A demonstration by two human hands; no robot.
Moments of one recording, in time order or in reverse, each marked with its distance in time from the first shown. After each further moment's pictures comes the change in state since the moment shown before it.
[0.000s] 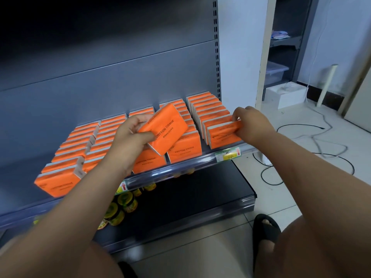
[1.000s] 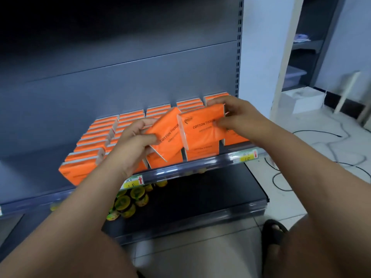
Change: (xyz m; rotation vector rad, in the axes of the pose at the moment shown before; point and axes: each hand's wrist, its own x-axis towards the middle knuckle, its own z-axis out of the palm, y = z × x) left_hand -0.013 -0.014 -0.051 -0.180 -0.051 -0.074; right_hand -0.014 -0.106 -0.024 0.918 -0.210 -0.138
